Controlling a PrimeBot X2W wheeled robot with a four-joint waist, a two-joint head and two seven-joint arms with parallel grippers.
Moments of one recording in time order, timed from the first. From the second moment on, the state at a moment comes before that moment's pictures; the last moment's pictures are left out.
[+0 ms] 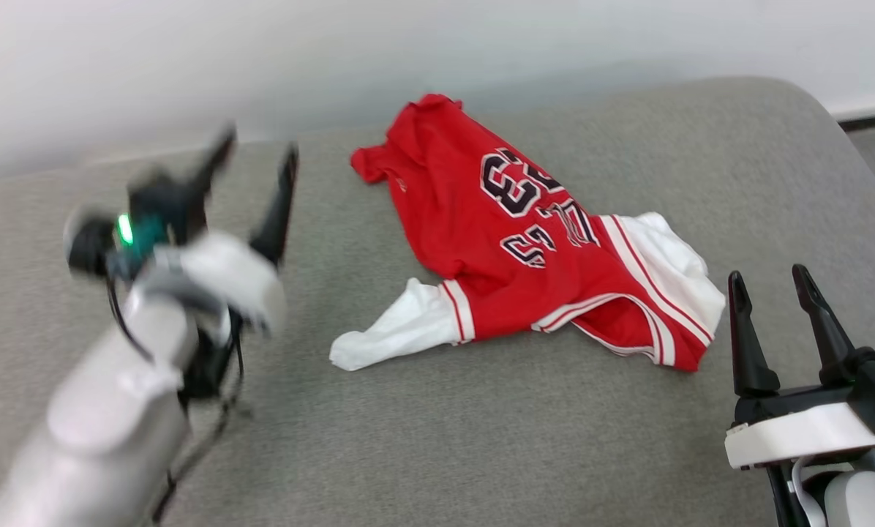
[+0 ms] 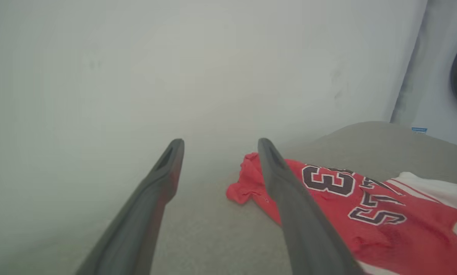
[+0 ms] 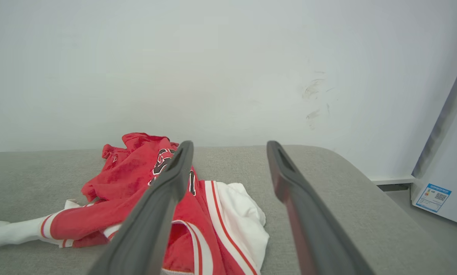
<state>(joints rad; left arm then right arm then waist) -0.75 0.50 -0.67 0.43 -0.64 0.10 -0.26 -0.10 -0.09 -0.05 0.03 0.12 0.13 -0.24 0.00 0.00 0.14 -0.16</state>
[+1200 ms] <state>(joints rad) -0.54 0.50 -0.84 0.24 -0.73 0.25 0.21 -0.13 -0.07 -0.01 0.04 0.12 0.13 -0.25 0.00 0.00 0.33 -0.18</state>
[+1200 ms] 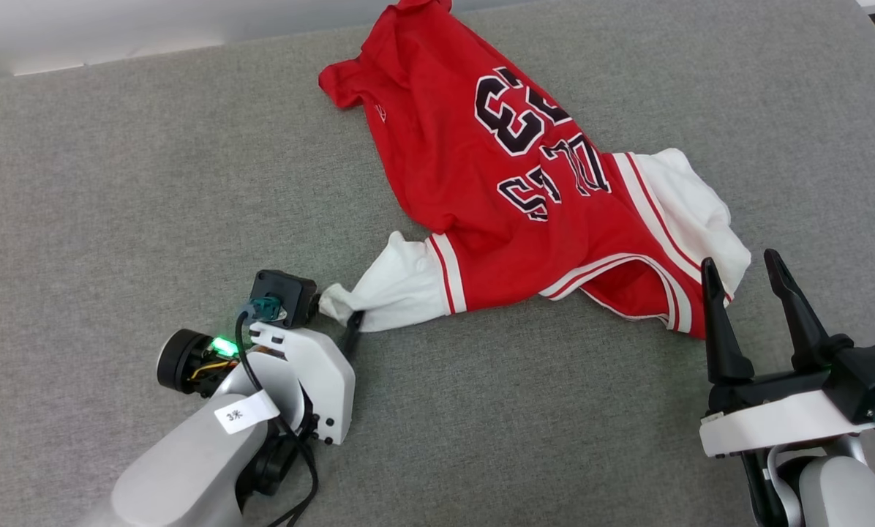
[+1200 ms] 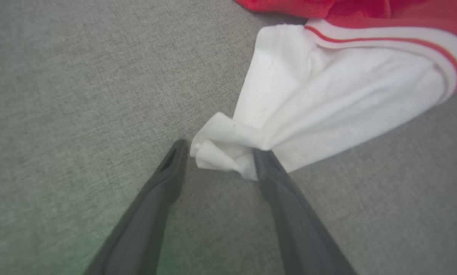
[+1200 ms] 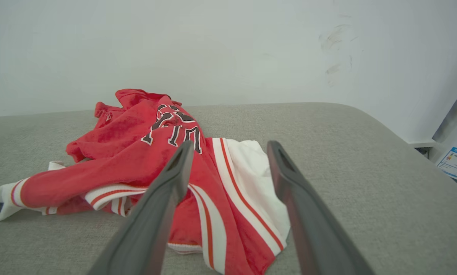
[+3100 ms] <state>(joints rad) -0.17 0.61 -0.62 -0.01 -0.61 0.33 -0.26 -0.09 -0.26 -0.13 0.04 0.20 0.13 0.52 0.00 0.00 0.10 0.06</state>
